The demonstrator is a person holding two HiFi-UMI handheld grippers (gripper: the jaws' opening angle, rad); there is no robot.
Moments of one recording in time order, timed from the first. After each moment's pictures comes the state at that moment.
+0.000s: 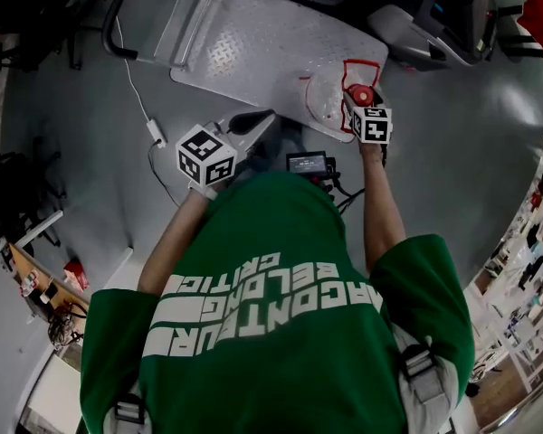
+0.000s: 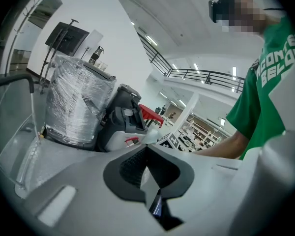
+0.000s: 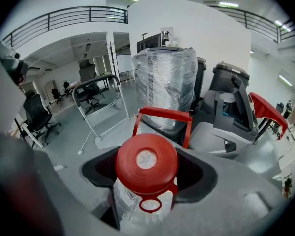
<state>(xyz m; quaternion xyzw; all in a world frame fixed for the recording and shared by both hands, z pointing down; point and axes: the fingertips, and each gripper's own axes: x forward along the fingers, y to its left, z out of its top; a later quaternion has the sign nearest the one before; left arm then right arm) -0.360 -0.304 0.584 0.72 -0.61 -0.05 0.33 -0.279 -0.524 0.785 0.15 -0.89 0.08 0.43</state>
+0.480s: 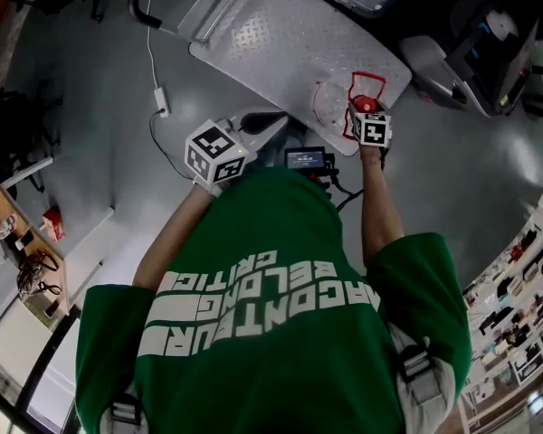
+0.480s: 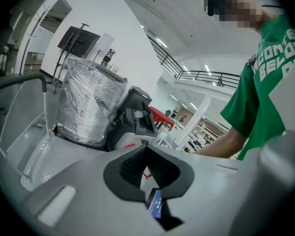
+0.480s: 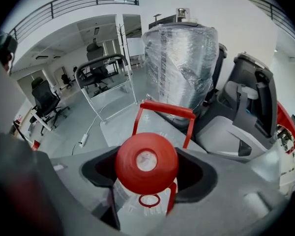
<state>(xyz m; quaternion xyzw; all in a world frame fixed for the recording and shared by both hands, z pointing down) -0.381 -0.320 0.596 0.67 -0.65 -0.06 0.35 -0.321 -0.533 0.864 0.07 -0.86 0.07 0.50</state>
